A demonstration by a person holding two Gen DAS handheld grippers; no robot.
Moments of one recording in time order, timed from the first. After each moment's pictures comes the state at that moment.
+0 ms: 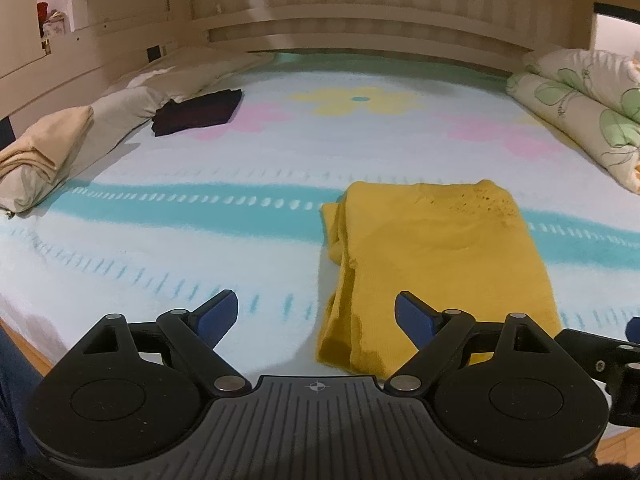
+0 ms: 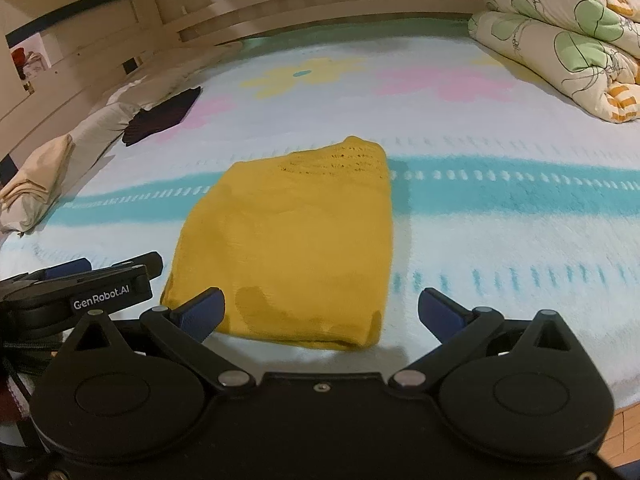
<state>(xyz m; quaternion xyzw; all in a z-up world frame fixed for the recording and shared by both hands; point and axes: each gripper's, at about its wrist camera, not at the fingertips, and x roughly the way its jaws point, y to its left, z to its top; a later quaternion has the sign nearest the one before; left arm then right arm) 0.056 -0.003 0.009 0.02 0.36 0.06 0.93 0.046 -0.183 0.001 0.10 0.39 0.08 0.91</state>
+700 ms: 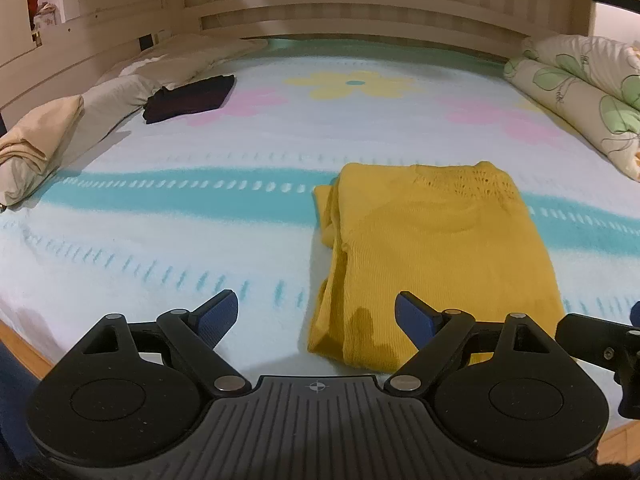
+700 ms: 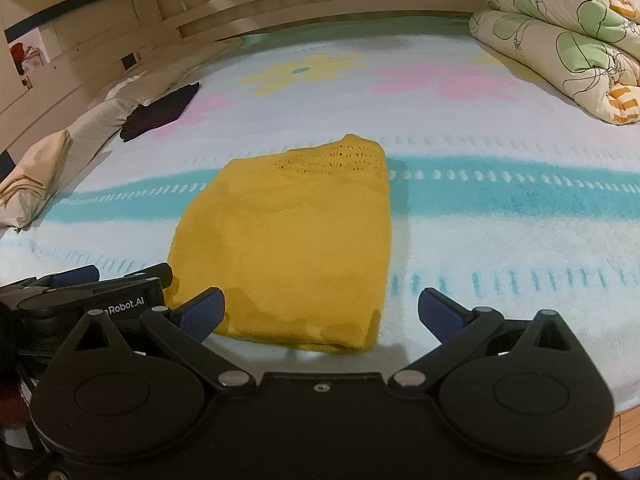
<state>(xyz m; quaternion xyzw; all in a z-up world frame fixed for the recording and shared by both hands) 0.060 -0.008 -0.001 0.02 0.38 0.05 0.92 0.051 -0.182 0.001 0.09 0.40 0.08 0.91</state>
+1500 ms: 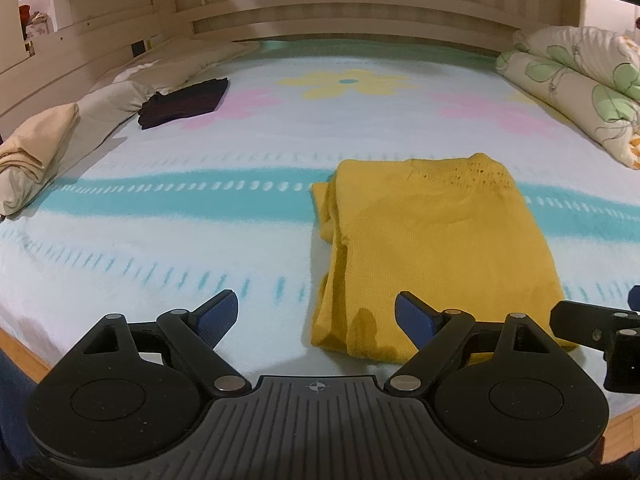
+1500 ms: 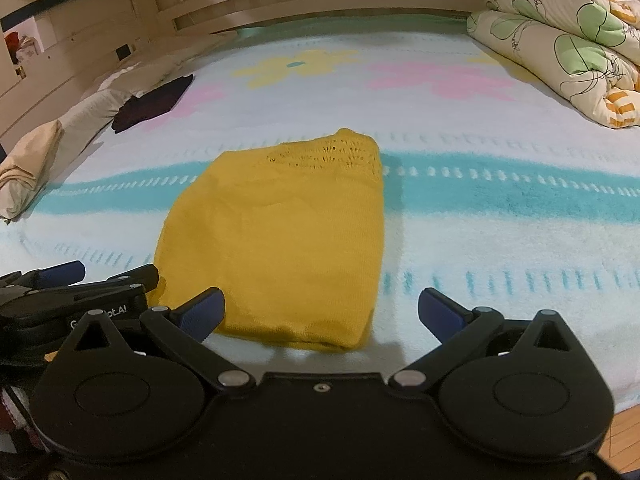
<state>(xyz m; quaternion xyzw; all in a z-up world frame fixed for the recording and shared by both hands) 0.058 -0.010 -0.002 0.04 0.38 0.04 0.92 0.056 -0.182 -0.005 0.07 0.40 0.07 0.91</state>
